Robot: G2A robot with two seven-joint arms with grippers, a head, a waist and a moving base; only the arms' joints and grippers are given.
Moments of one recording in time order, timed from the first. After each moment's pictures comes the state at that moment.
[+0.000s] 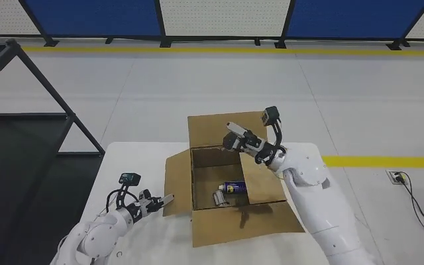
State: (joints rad) left arm 1.08 -1.06 -1.35 -1.51 0.56 -0.15 -0.64; right arm -0.61 -1.38 1.29 -1.19 0.23 -0.23 0.82
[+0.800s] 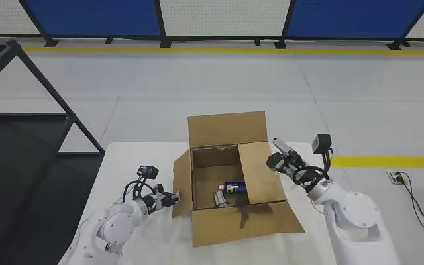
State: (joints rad) left arm 0.95 -1.09 -1.22 -1.43 0.60 -0.15 -0.66; right arm -0.97 -1.32 1.56 -1.61 0.10 0.06 0.71
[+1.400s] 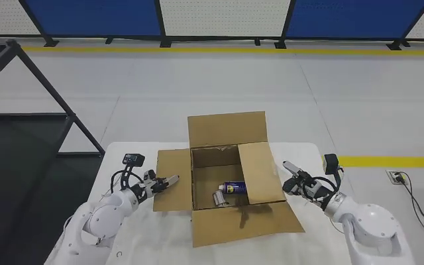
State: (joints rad) left arm 0.95 -1.08 -1.33 -1.51 0.54 -0.13 -0.62; right arm -1.05 -1.26 1.64 -1.59 -0.01 0.21 0.85
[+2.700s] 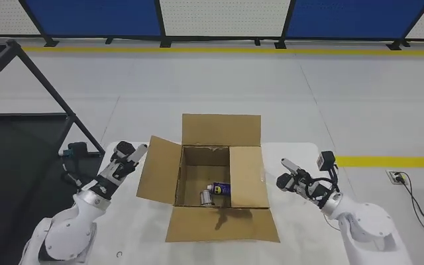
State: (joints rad) left arm 1.12 -1.08 -1.58 -1.82 0.28 -0.28 -0.36; right arm -1.03 -1.23 1.58 -1.54 0.19 0.05 0.83
